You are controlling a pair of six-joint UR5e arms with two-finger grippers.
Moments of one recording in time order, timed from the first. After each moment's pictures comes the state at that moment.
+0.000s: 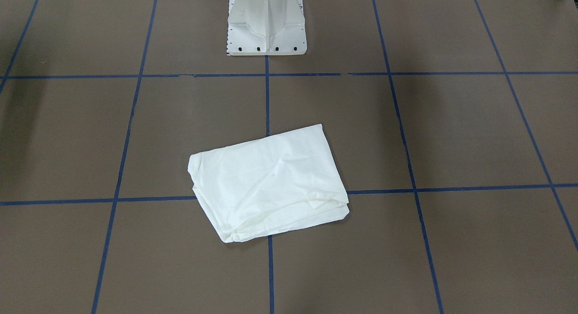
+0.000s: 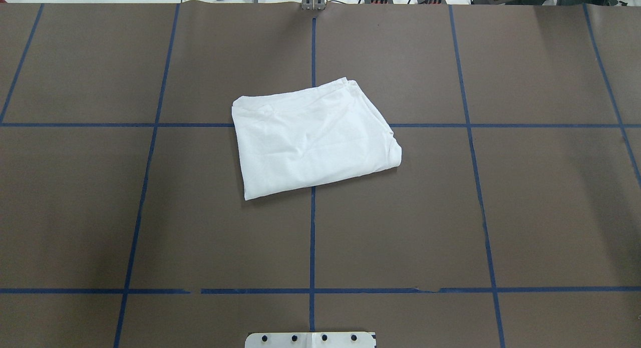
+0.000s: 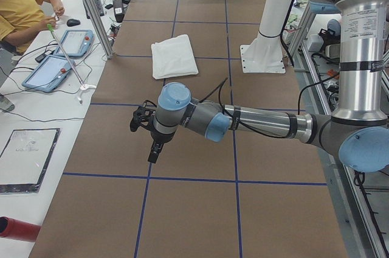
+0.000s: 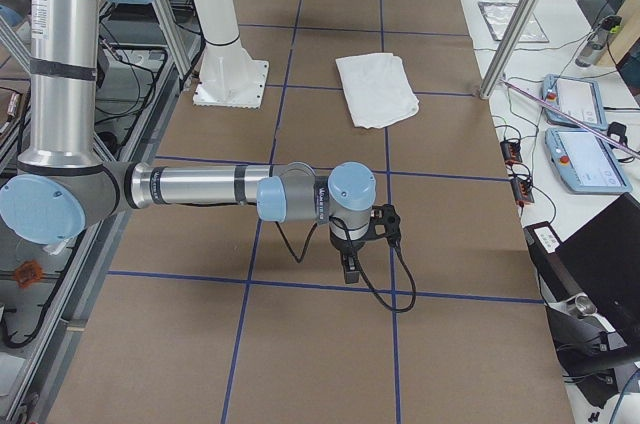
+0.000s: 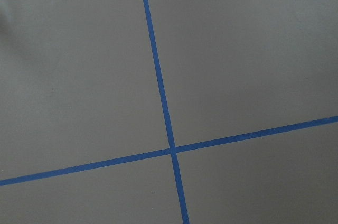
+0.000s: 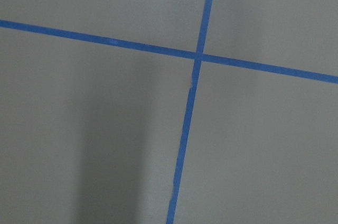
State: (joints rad) left arm -1.55 -1.50 -1.75 -1.89 -2.27 -0.12; right arm 1.54 -1.69 1.74 -1.55 2.34 -0.09
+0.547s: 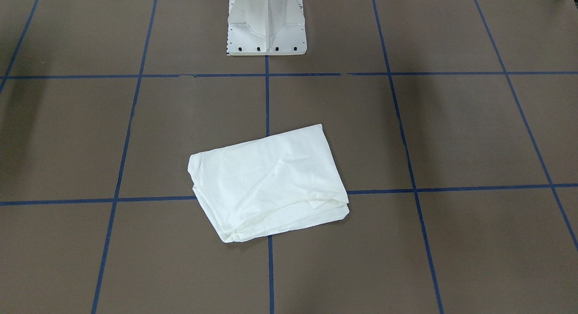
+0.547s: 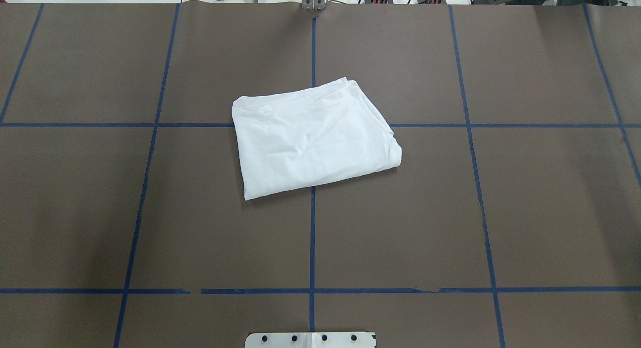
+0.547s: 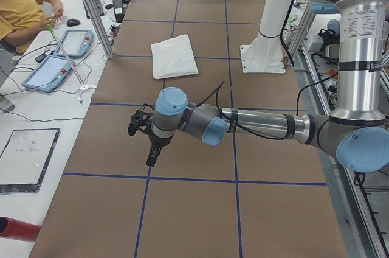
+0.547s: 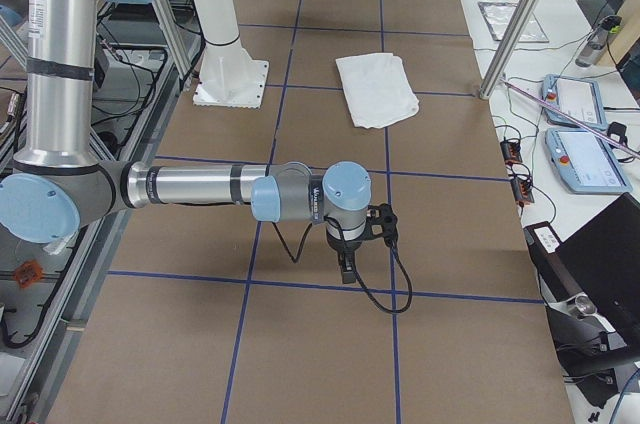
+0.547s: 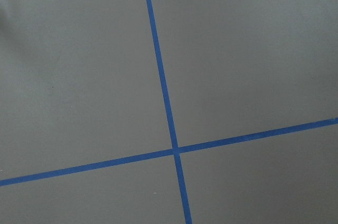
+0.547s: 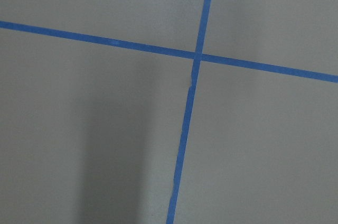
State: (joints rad) left arm -1.55 -1.51 -1.70 -1.97 -2.28 -0.12; right arm 1.56 -1.70 1.76 -1.55 2.35 -0.10
